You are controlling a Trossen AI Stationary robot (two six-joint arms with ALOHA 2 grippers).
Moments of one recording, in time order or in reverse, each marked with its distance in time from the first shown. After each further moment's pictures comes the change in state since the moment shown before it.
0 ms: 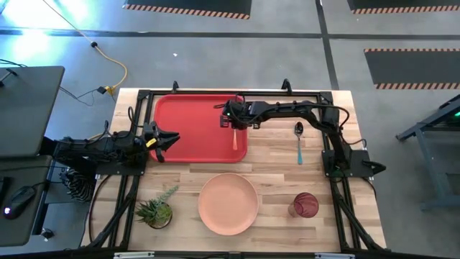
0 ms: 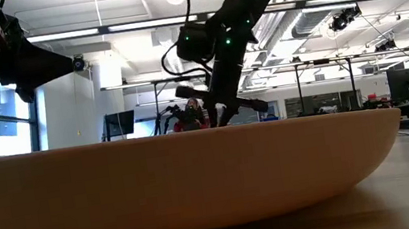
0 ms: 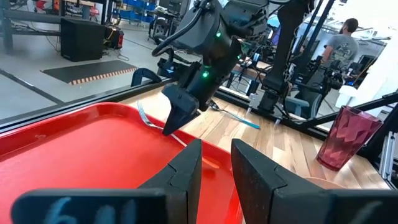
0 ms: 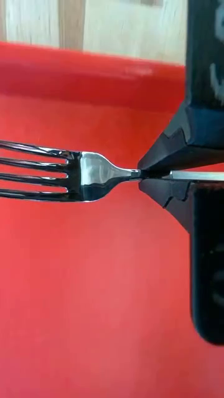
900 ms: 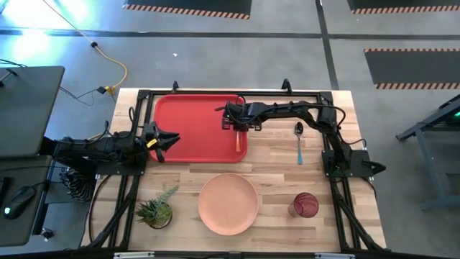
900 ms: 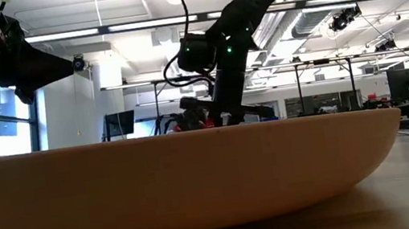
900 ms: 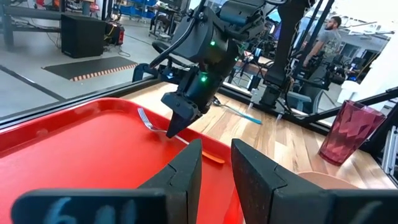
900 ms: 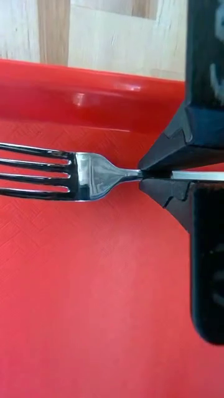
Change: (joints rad) left arm 0.000 0.000 0.000 -0.022 0.000 -0.003; right arm -0.005 0.037 0.000 -0.030 -0.010 0.004
